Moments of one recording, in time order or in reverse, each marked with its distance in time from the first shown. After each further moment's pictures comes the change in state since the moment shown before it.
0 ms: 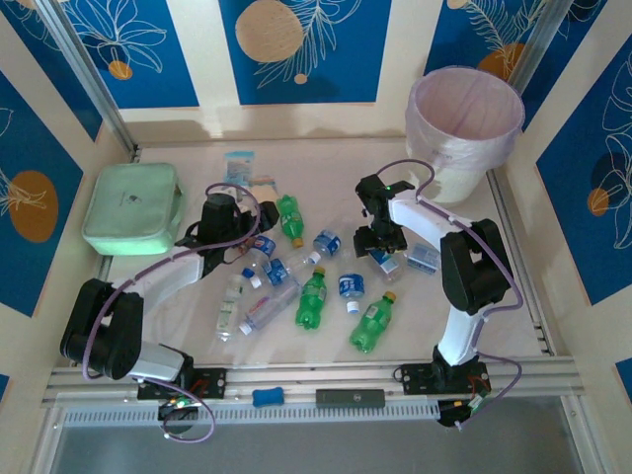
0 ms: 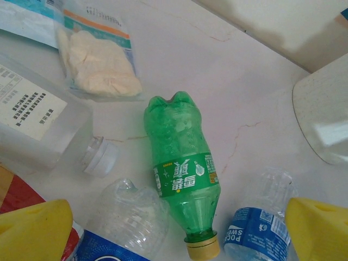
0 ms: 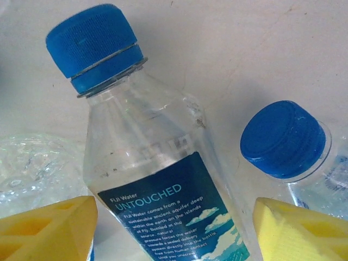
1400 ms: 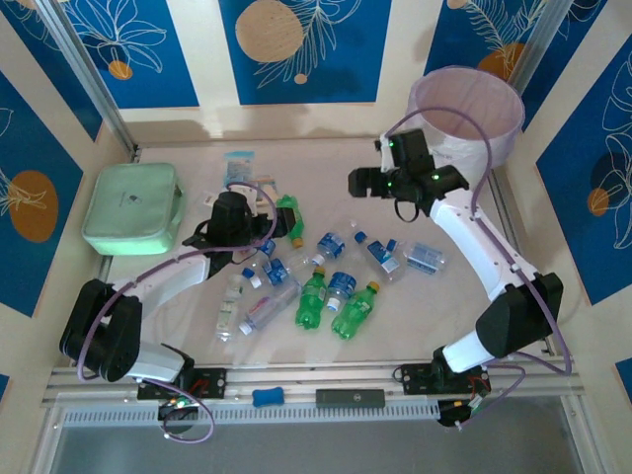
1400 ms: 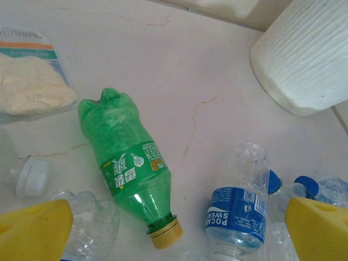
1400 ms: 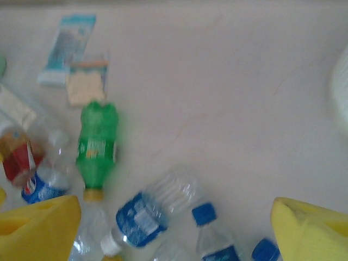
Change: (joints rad) left arm -0.090 -0.005 0.045 0.000 0.052 0.184; right arm -0.043 -0.326 0.120 0.251 -0.114 -0.001
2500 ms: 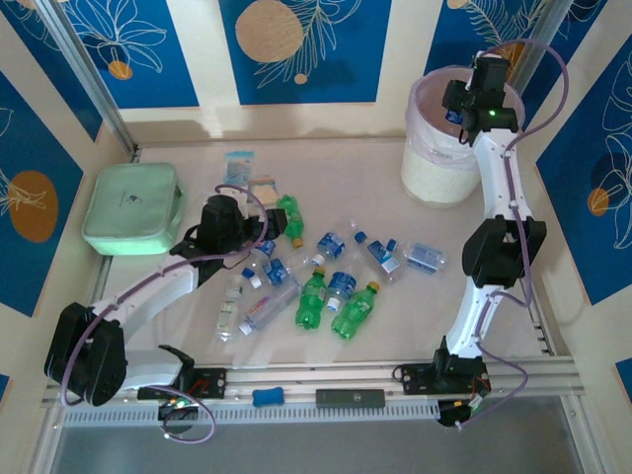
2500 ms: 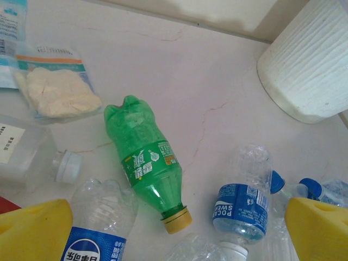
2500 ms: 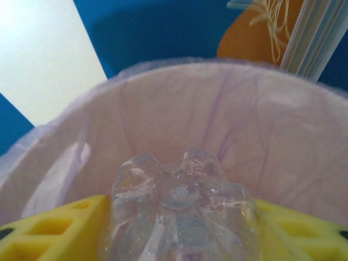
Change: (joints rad) left arm 0.000 -0.141 -0.028 -0.101 -0.068 0.024; right arm -0.465 0.512 0.713 0.163 0.192 -0.112
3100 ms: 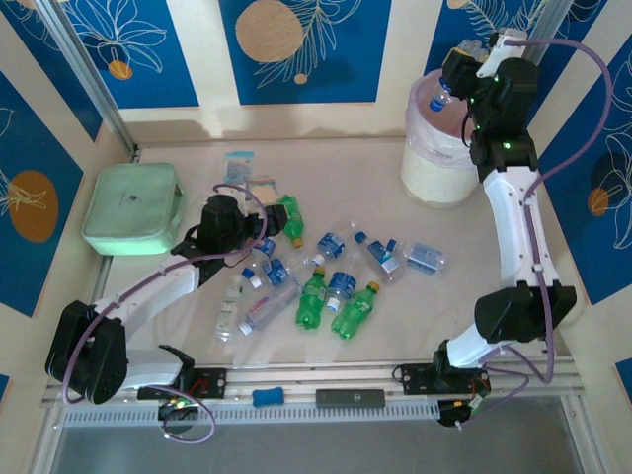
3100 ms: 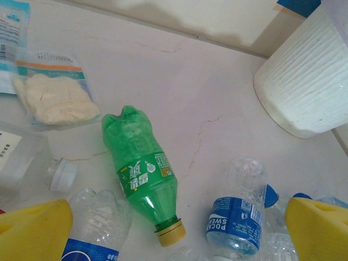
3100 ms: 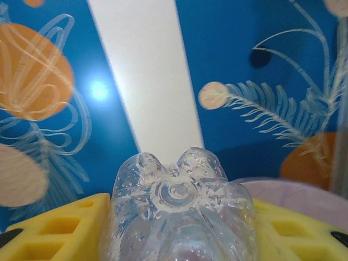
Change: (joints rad) left arm 0.000 0.015 -0.006 0.055 -0.011 -0.049; right arm 0.074 -0.423 -0.331 0.389 -0.087 0.035
